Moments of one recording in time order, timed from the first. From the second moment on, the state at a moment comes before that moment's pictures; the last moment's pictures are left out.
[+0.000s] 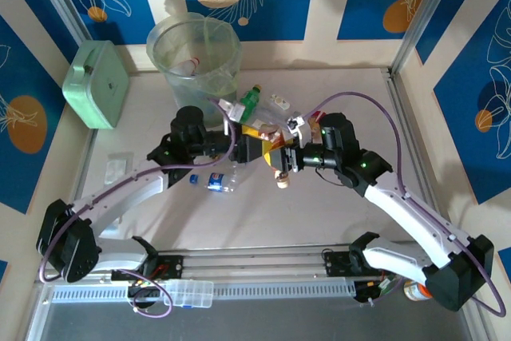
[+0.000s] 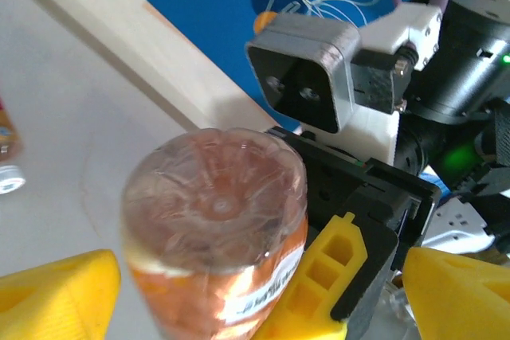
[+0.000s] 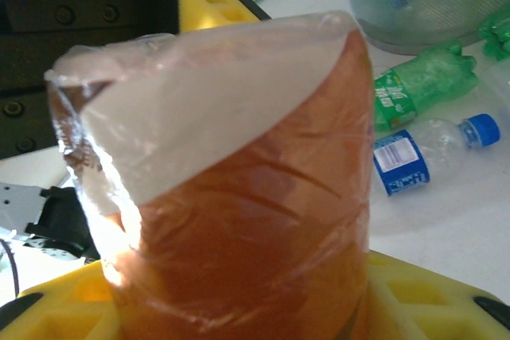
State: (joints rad) left arm -0.68 1.29 0.95 0.22 0.77 -0.62; right arm 0.58 1.02 0.93 -0.41 -0.51 0.30
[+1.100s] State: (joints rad) left arm -0.79 1.42 1.20 0.05 0.66 -0.47; right arm 0.56 0.80 0.79 -0.36 -0.54 0.36
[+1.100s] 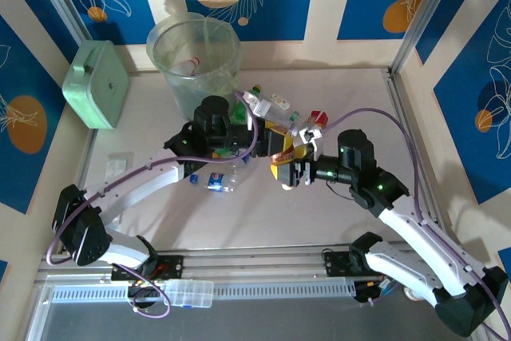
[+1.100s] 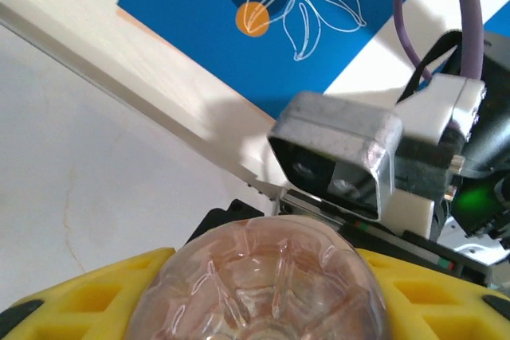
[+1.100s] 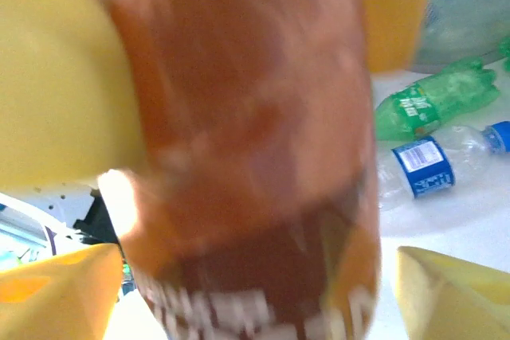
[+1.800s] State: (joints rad) left arm -0.40 1.59 1.71 -0.14 0.42 -0.41; right arm 0.52 0.70 0.83 -0.43 -0.46 0.36
